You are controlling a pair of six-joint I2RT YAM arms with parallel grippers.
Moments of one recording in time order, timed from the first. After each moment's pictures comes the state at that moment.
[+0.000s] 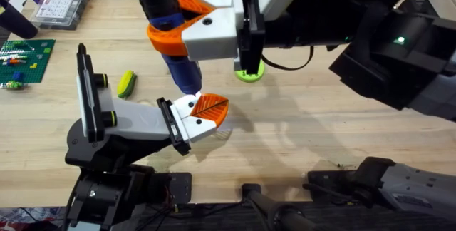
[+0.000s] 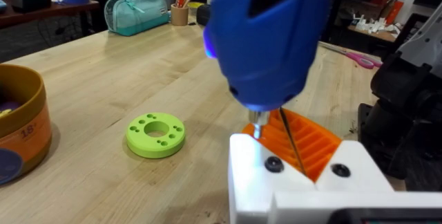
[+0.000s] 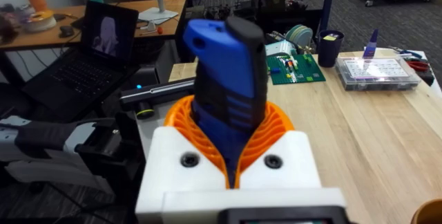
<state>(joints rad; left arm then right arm) -0.15 0.03 0.00 -0.03 0.97 -0.10 0.76 1.26 0.96 0.30 -0.80 0.07</state>
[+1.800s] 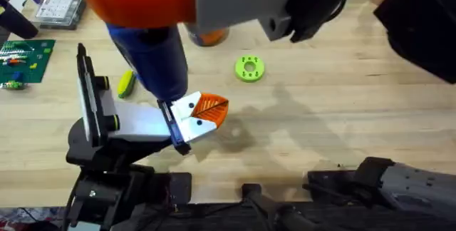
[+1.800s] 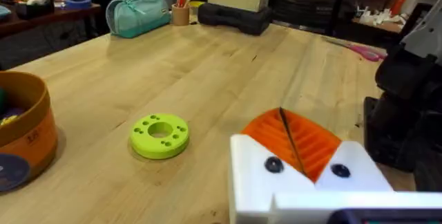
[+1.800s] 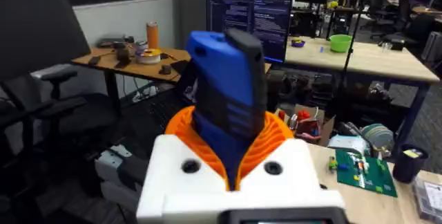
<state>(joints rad) -0.15 0.03 0.00 -0.04 0.97 -0.04 0.76 1.28 1.22 0.38 -1.13 0.24</state>
